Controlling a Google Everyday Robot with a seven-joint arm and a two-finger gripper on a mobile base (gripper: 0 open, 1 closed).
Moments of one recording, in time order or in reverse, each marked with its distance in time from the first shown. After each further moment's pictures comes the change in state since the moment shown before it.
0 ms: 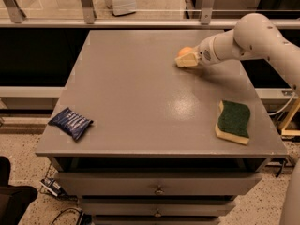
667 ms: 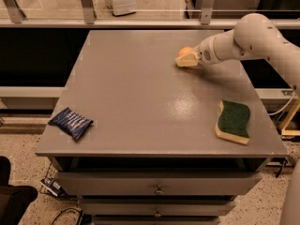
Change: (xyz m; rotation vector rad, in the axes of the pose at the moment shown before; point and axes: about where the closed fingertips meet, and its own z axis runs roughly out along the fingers) arm 0.000 0.000 0.000 0.000 0.000 0.000
